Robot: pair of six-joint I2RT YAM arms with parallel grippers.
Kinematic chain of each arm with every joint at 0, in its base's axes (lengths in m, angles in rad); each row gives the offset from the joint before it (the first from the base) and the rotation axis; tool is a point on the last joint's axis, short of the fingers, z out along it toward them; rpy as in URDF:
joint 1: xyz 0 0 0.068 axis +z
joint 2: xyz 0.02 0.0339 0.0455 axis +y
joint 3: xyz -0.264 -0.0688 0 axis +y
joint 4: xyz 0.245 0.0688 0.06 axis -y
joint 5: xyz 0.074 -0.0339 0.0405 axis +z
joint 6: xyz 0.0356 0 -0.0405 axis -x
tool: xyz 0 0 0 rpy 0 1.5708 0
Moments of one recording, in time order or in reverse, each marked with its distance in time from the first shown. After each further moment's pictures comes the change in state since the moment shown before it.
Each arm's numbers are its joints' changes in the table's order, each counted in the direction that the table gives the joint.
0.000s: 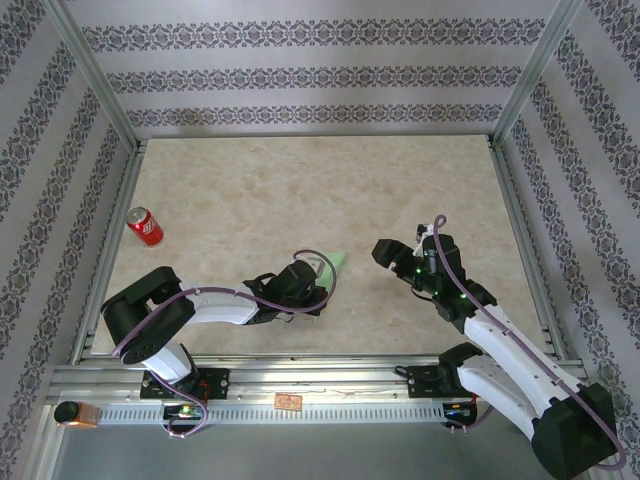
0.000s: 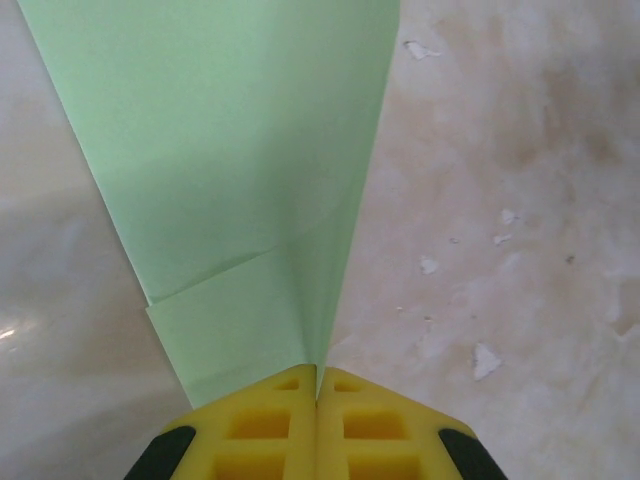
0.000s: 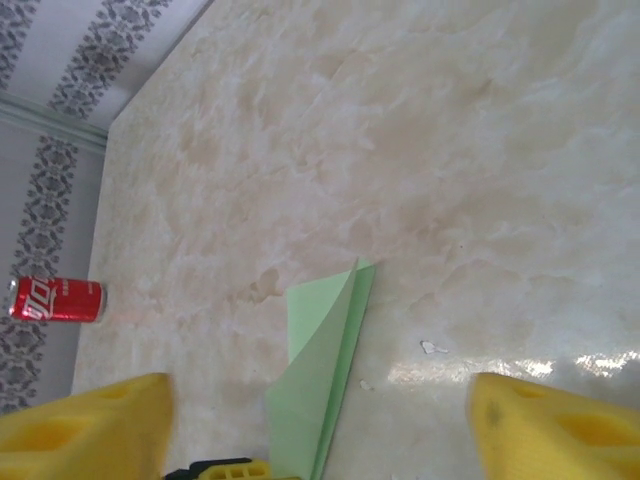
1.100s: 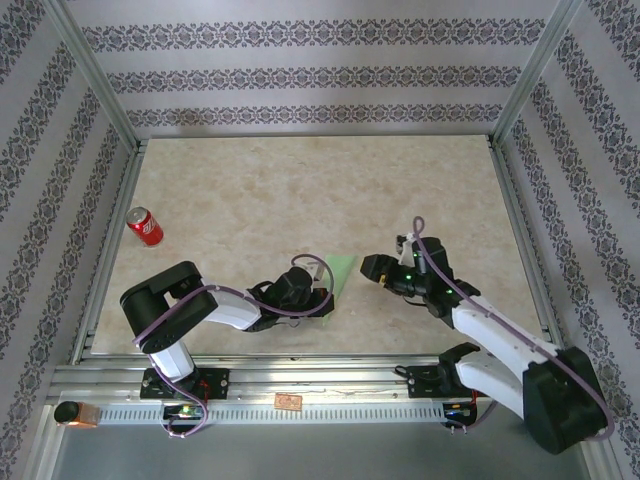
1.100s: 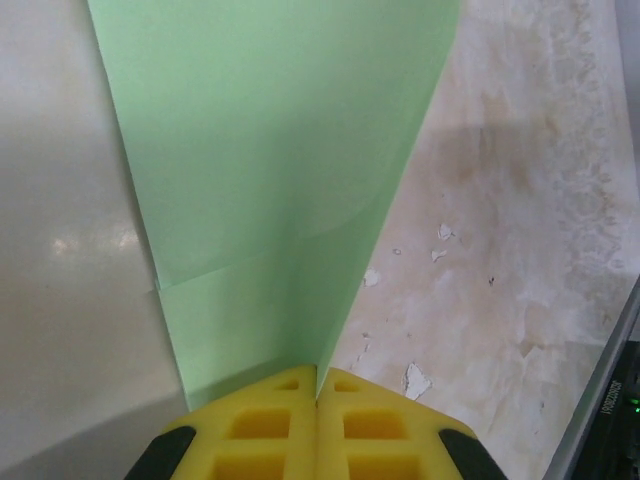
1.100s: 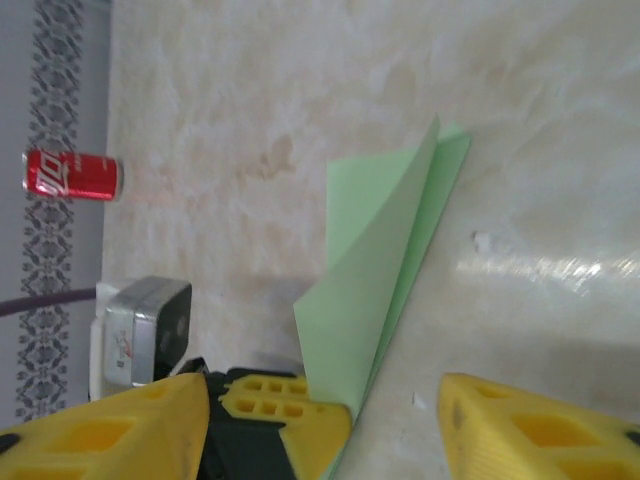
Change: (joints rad) left arm 0.001 0.111 0.098 0.347 -0.095 0.209; right arm 0.016 0.207 0.071 0.162 0.278 0.014
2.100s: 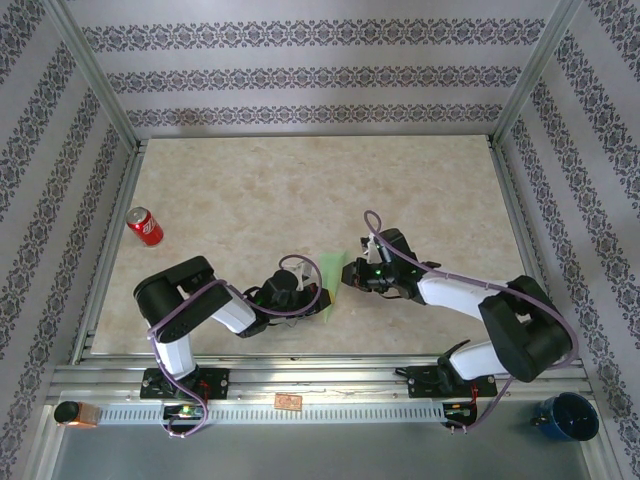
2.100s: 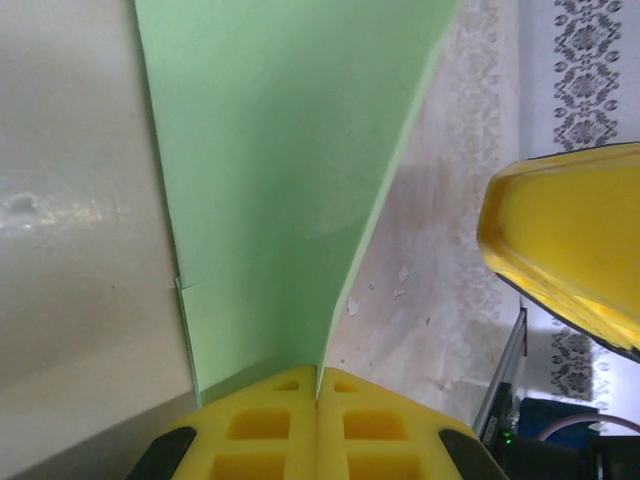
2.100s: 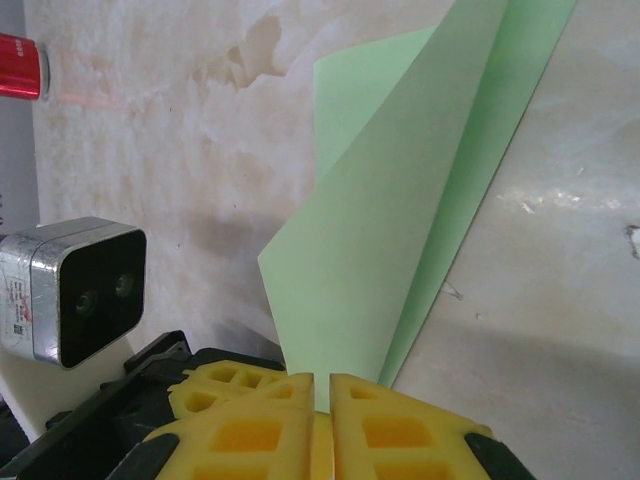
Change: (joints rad) left arm 0.058 0.100 0.108 0.371 -0.077 0.245; right arm 0.132 0.379 -0.147 0.081 0.031 0.045
